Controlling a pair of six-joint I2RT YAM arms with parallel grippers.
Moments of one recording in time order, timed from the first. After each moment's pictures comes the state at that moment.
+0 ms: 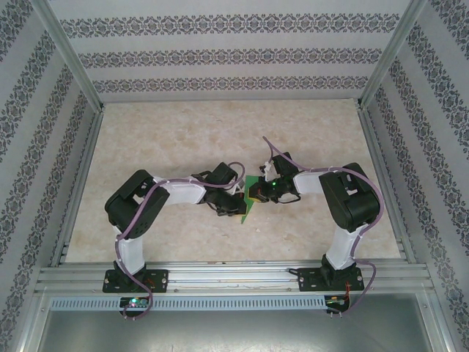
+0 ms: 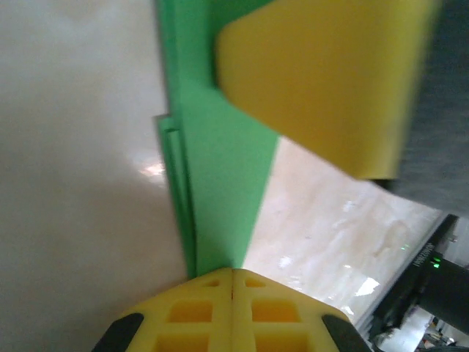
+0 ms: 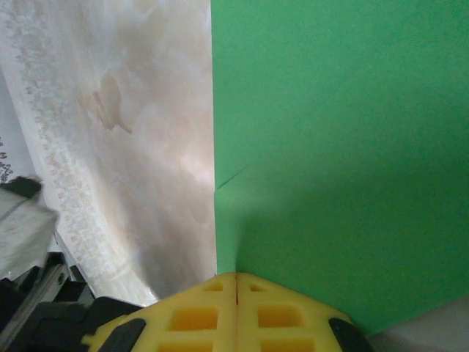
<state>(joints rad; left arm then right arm) -0.70 1.90 1.02 -0.20 0.57 -0.74 0.37 1.83 0.82 -0.07 -0.75 0.66</state>
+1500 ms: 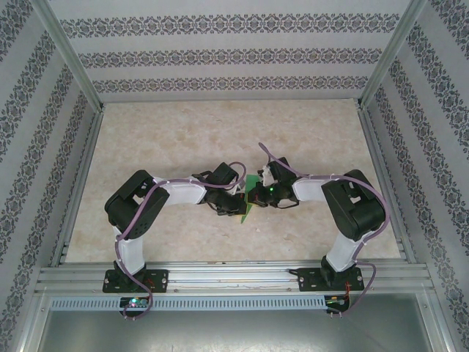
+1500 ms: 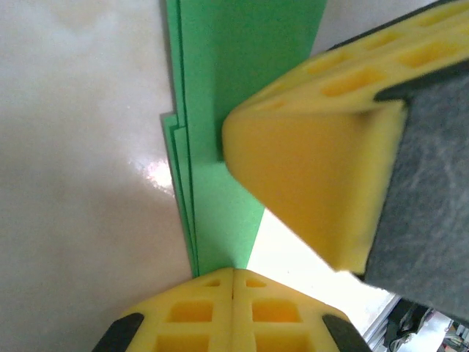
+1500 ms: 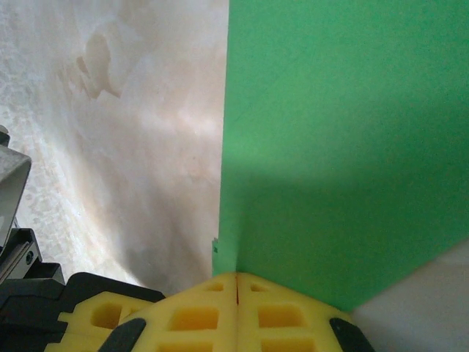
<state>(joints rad) -0.71 1.90 1.03 -0.23 0.53 -0.71 0.43 1.75 0.75 -0.05 -0.64 0.68</state>
